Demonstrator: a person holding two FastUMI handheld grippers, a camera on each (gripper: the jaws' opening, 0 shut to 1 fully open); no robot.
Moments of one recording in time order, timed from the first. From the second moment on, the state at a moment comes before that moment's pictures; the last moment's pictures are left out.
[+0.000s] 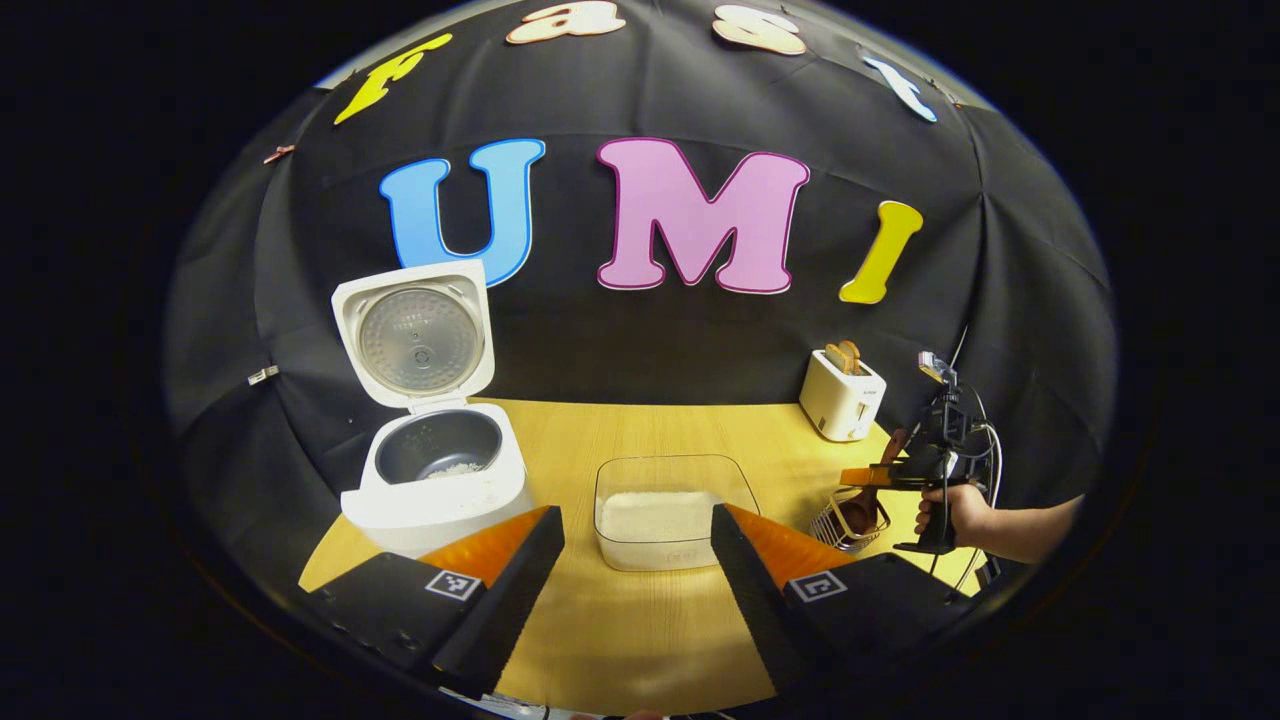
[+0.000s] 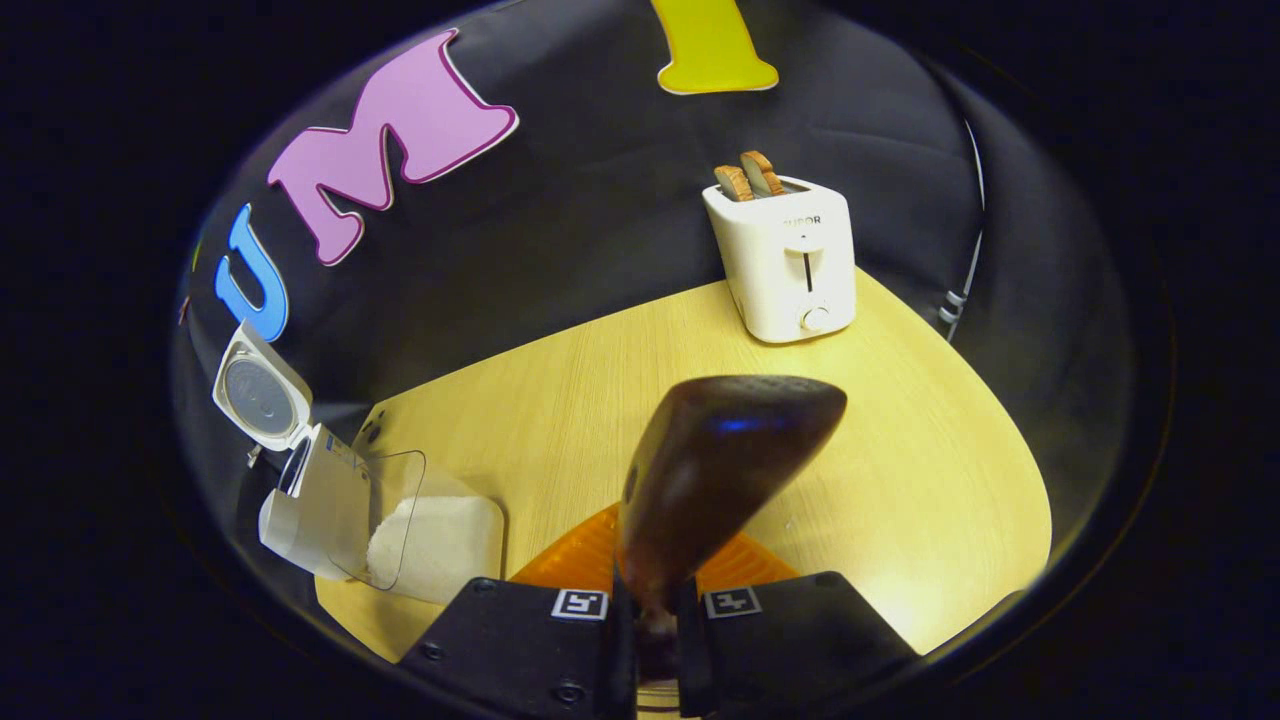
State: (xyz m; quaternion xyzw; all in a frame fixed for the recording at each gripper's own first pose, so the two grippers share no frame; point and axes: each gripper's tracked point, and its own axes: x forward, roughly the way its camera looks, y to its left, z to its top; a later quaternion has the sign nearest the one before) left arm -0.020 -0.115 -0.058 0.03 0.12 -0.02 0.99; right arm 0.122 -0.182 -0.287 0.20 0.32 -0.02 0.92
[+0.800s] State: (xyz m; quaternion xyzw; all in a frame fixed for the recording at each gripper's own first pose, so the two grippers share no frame) left arm -0.028 -0.041 -0.057 -0.02 0.10 -0.01 1.00; right arm 0.138 -0.155 -0.151 0.13 0.23 -0.04 0.96
